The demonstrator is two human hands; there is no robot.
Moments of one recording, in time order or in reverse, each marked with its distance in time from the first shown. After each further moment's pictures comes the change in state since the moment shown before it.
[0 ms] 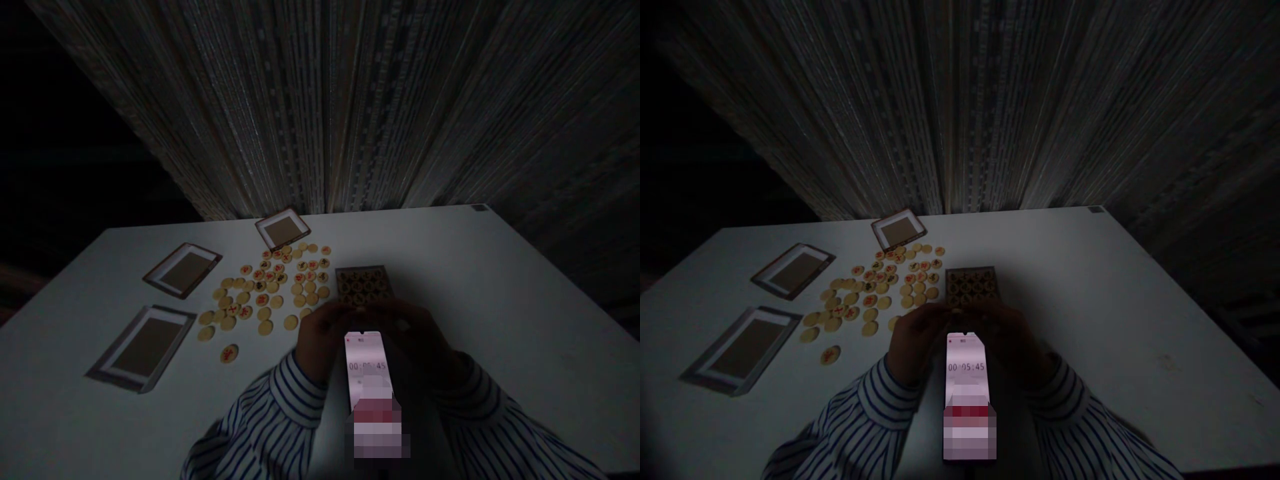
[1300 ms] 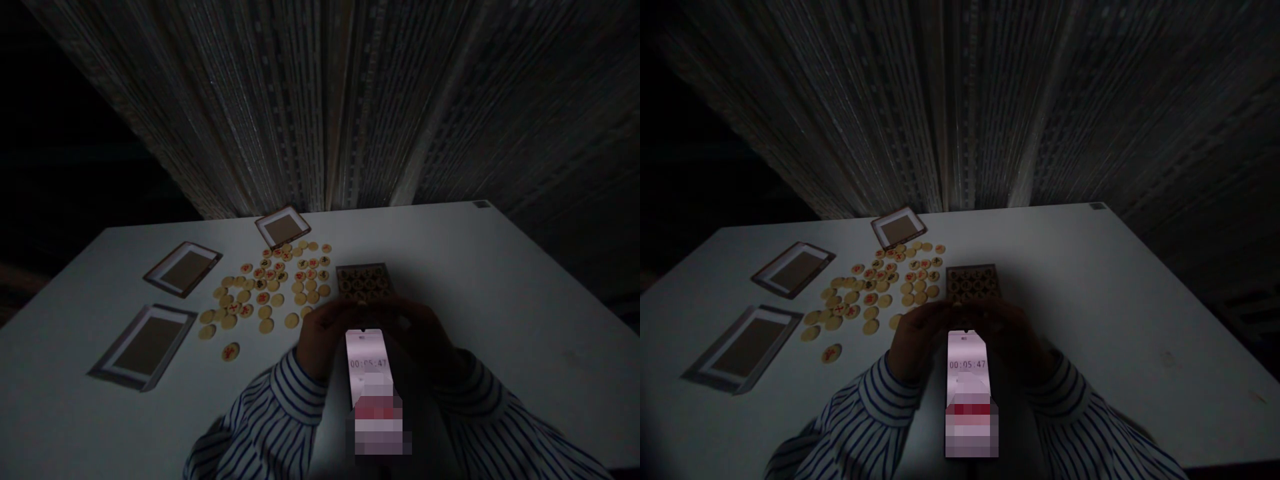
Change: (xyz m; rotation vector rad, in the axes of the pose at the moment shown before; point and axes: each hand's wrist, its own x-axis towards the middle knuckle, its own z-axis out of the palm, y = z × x) left_hand 0.000 -0.013 0.005 -0.320 -0.096 -0.151; right_hand -0.001 0.004 -0.001 -0.013 0.034 -0.053
